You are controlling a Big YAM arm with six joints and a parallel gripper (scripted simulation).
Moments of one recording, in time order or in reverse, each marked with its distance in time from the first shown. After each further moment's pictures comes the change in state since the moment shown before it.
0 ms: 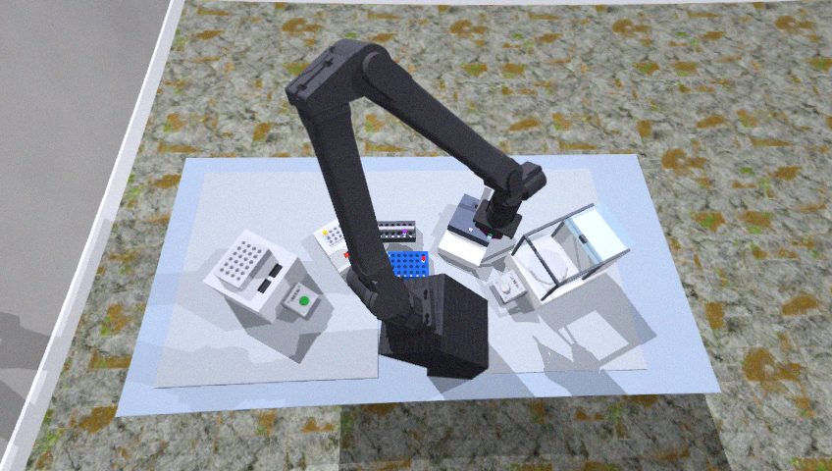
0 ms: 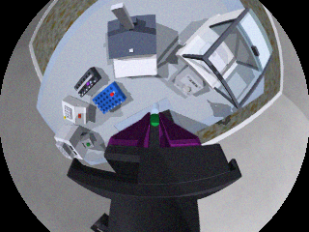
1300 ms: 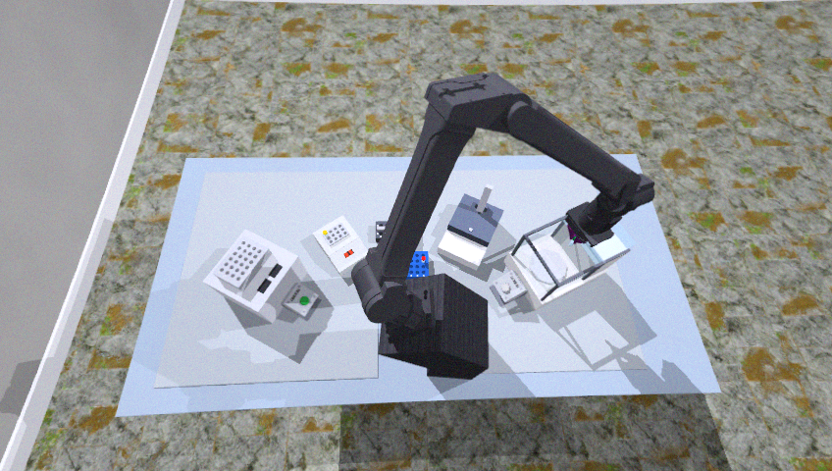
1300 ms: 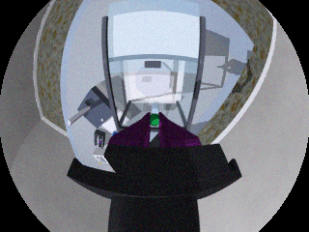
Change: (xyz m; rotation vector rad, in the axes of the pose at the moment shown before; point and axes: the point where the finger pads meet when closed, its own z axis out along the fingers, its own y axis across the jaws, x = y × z) arm -0.092 -0.196 0.006 -0.005 0.018 0.619
